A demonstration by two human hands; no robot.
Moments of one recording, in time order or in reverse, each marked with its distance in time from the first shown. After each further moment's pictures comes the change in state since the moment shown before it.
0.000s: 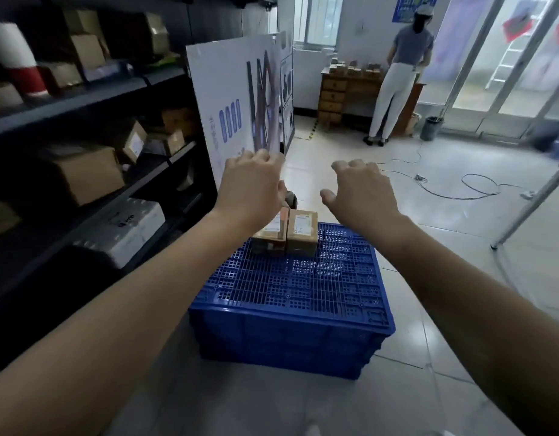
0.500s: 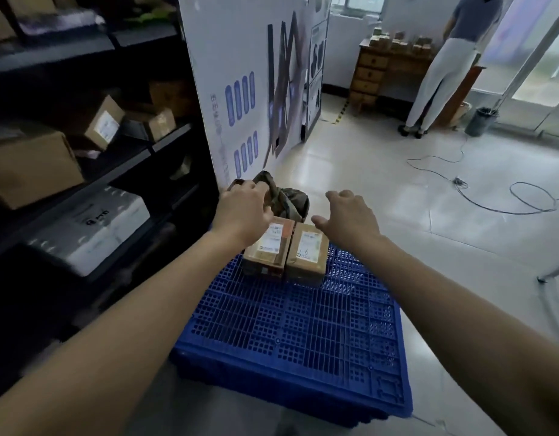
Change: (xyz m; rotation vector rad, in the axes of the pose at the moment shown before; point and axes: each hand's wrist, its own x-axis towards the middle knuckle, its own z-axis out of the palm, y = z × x) left_hand 0.162 -0.058 0.222 -0.154 -0.253 -0.260; right_hand 0.214 0.070 0.204 0.122 -0.288 -0.054
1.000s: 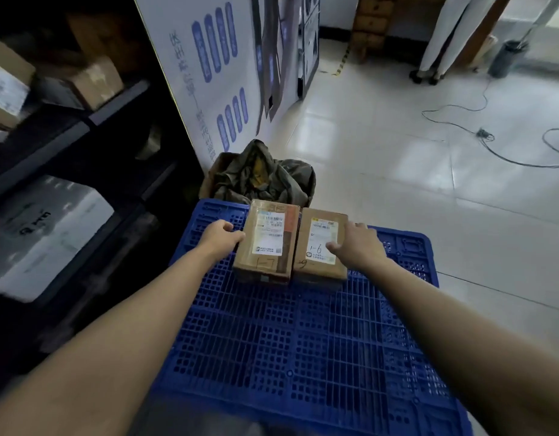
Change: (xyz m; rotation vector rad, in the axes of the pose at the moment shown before) left_hand 0.118 -0.124 0.236 -0.564 -0.377 -0.669; right_hand 0.132 0.090 0.226 0.119 -0.314 0.292
